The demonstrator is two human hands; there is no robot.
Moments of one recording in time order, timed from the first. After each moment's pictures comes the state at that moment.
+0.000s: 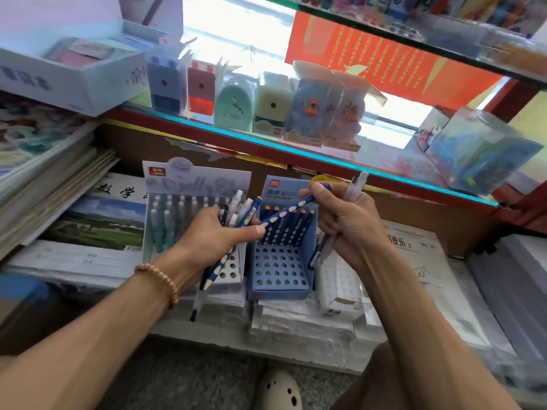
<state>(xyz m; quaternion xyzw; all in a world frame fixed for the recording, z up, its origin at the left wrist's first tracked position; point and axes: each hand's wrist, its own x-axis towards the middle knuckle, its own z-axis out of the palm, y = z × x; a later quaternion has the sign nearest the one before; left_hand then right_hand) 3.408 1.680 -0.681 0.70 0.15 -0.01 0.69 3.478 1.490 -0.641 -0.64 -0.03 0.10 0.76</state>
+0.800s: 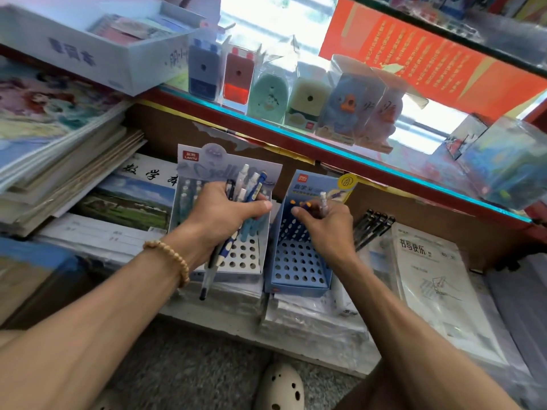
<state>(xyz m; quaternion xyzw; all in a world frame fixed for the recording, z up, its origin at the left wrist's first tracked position) 3.400 1.708 -0.675 0.69 0.17 0.07 0.70 3.495 1.537 -0.712 -0.88 -0.08 -0.02 0.46</state>
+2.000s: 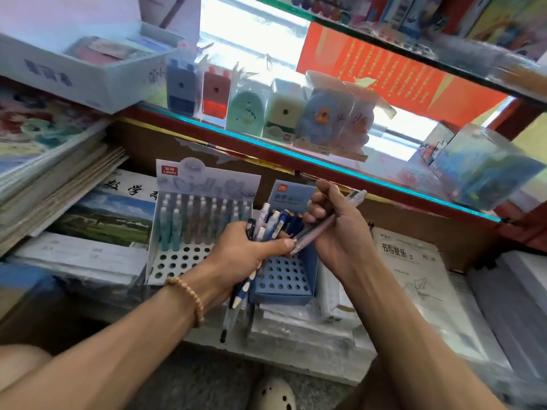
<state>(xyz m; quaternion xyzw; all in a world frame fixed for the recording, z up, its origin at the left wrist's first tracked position) 3.394 1.658 -0.686 0.63 0.13 -0.02 0.77 3.473 1.524 -0.654 -0.44 0.02 0.15 0.88</state>
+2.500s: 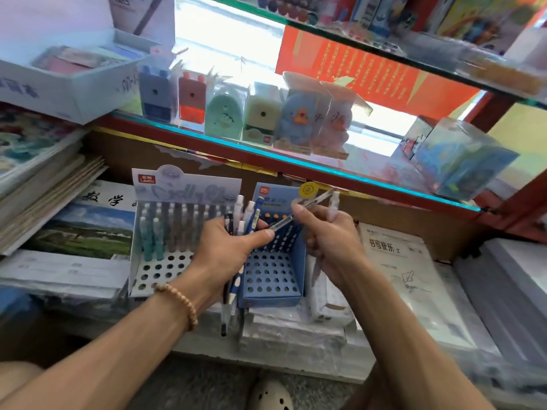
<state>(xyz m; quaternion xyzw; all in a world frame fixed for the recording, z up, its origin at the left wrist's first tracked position) 3.405 1.652 -0.683 0.63 0.16 0.08 0.75 3.461 1.502 -0.650 -0.75 -0.02 0.10 0.65</state>
